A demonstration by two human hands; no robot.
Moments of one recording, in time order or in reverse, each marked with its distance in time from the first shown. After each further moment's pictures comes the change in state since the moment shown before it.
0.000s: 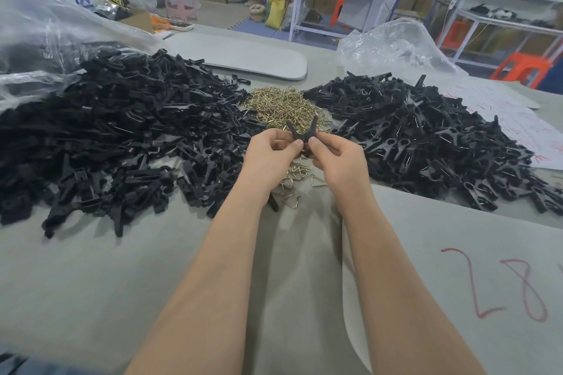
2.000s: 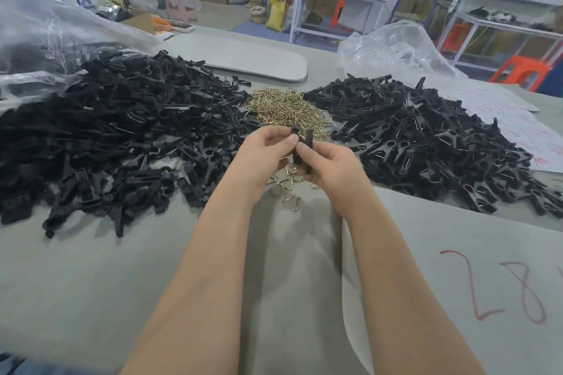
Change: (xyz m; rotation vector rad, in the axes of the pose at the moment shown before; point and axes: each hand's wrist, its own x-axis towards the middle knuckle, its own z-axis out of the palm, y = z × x) left_hand 0.005 0.001 -0.011 -0.227 -0.077 -0.066; right_hand -0.007 -0.012 0.001 0.098 -0.236 0.195
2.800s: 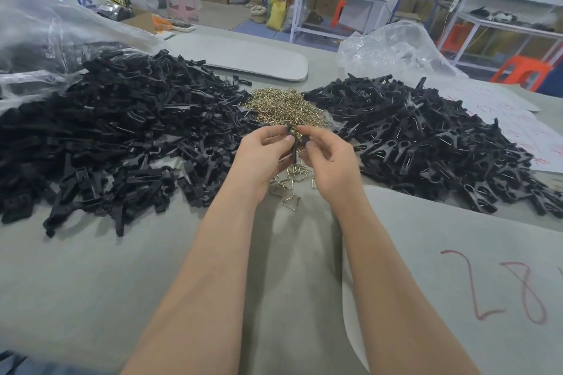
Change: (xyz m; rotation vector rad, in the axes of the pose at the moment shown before) left_hand 0.001 -0.001 0.004 -0.185 0.056 -0.018; right_hand 0.003 0.004 0.008 -0.246 0.203 -0.224
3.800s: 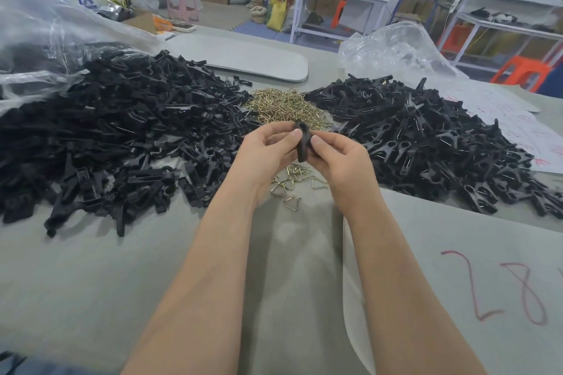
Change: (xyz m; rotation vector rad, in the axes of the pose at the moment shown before) left_hand -0.007 0.004 0.001 -0.052 -0.092 0.060; right_hand 0.002 -0.005 -0.010 0.428 0.013 0.245
